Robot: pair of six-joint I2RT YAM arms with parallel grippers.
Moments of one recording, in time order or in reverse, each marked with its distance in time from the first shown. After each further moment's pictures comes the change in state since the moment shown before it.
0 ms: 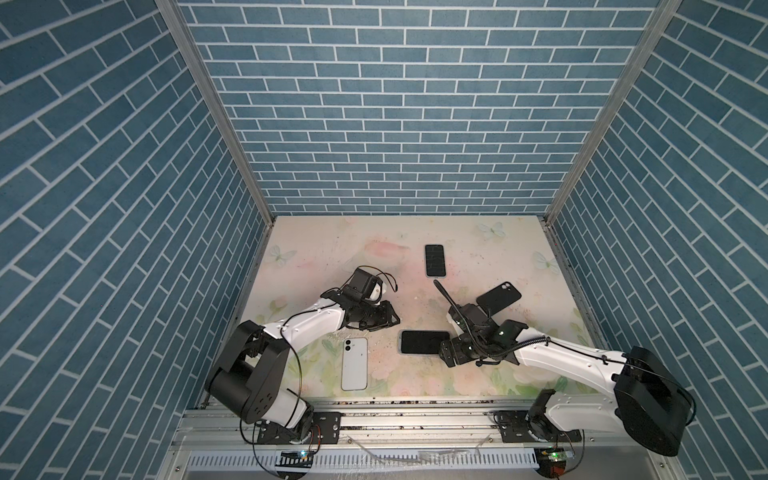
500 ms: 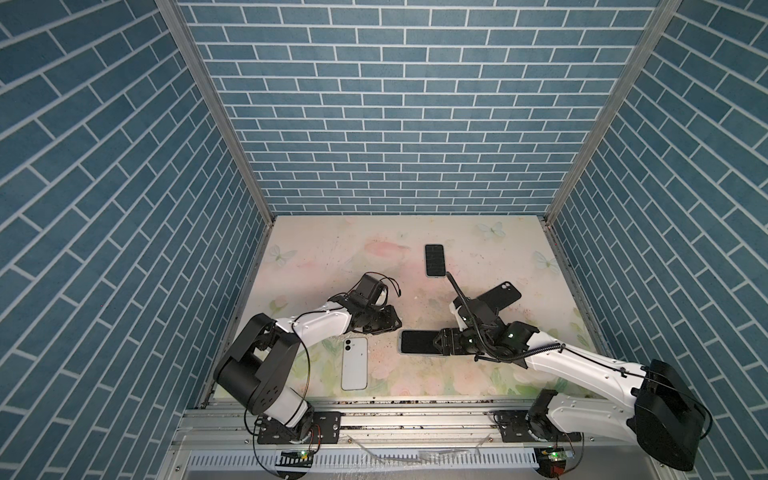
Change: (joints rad) left arm -0.031 0.055 -0.051 0.098 -0.070 -0.039; right arm -0.013 -0.097 0.023 0.060 -0.062 0.217
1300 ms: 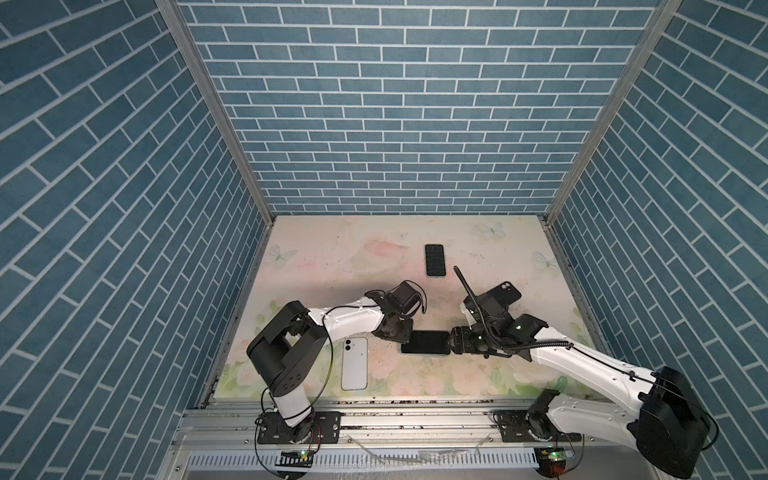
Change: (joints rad) left arm -0.237 0.174 0.247 -0.338 -0.353 0.129; right arm -0.089 -0.029 0.037 -0.187 -0.017 -0.065
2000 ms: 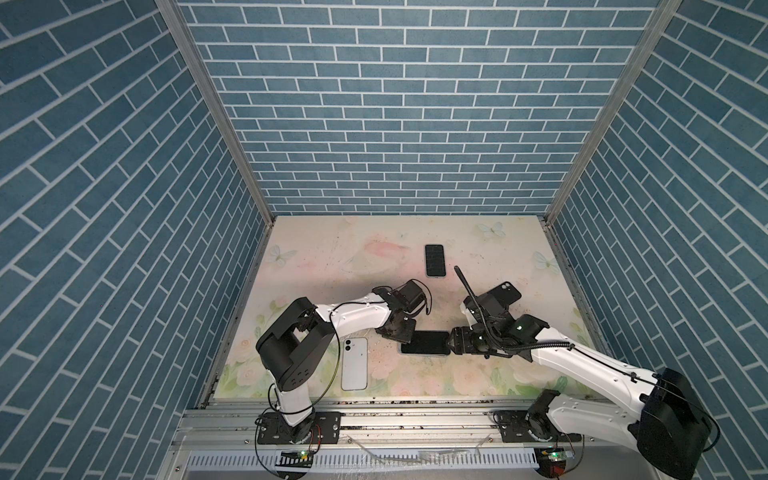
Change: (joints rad) left arm -0.010 0.058 0.079 -0.088 -0.014 0.055; right arm -0.002 -0.003 0.000 0.004 -0.016 -0.006
